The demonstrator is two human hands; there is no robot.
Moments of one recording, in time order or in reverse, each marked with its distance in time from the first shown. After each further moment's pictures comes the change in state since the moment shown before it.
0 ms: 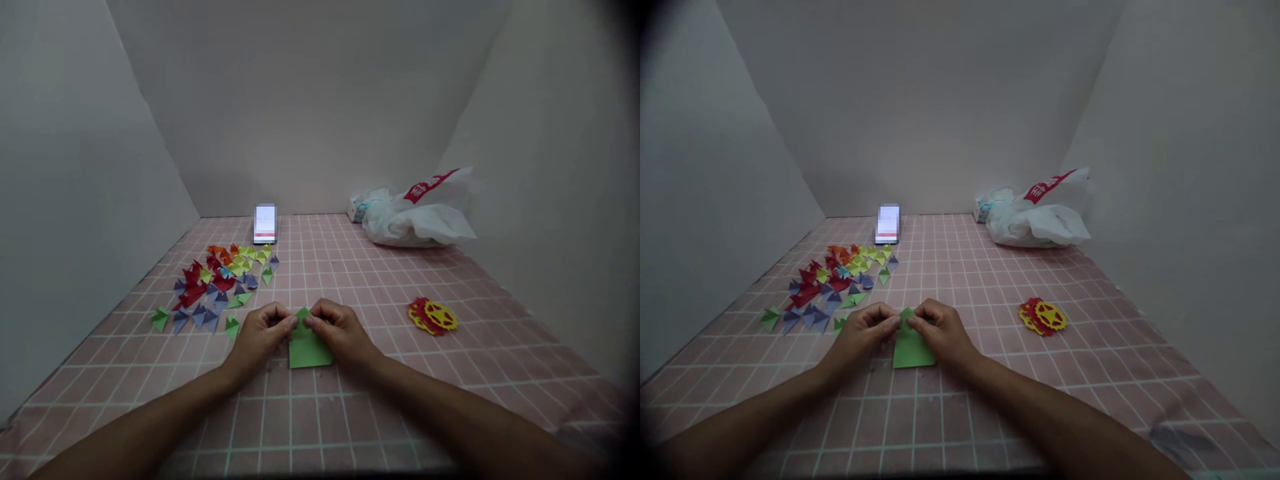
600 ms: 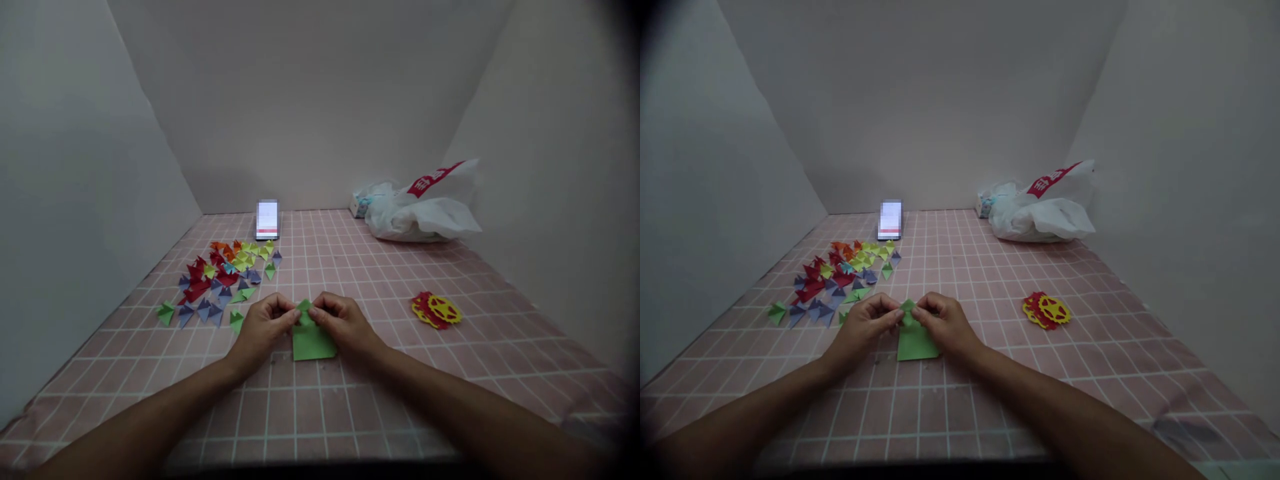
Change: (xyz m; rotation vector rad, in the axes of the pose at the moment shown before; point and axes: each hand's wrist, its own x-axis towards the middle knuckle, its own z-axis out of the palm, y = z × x) left_hand 0.001 0.008 0.002 -0.021 0.023 0.059; right_hand 0.001 -0.005 0.001 0.078 -0.014 0.059
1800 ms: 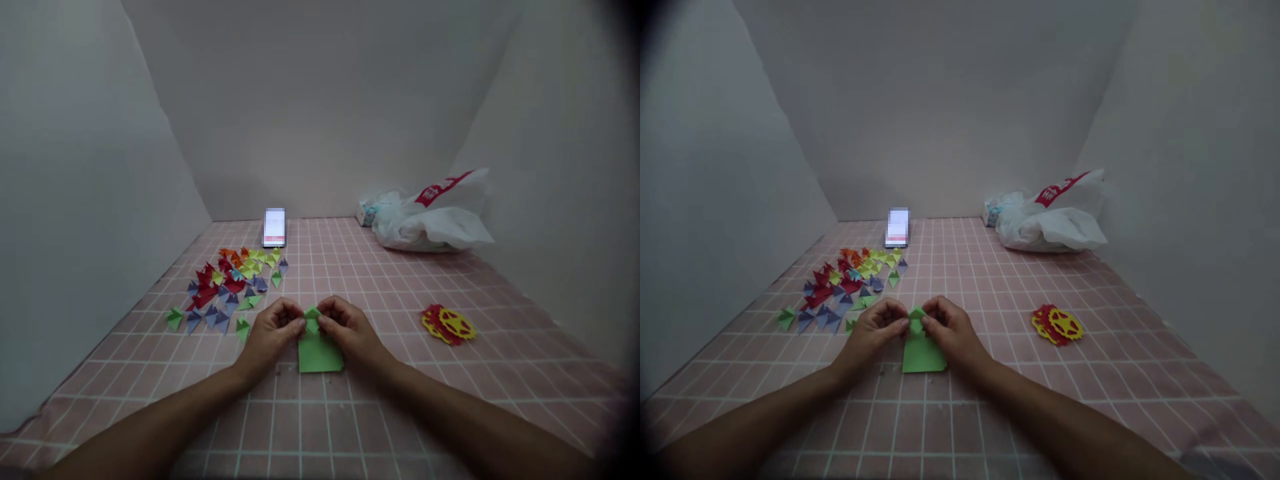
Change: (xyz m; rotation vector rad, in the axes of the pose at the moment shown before) left_hand 0.003 -0.010 -0.001 -0.115 0.015 0.065; right_hand 0.005 0.009 -0.002 0.108 -0.042 -0.013
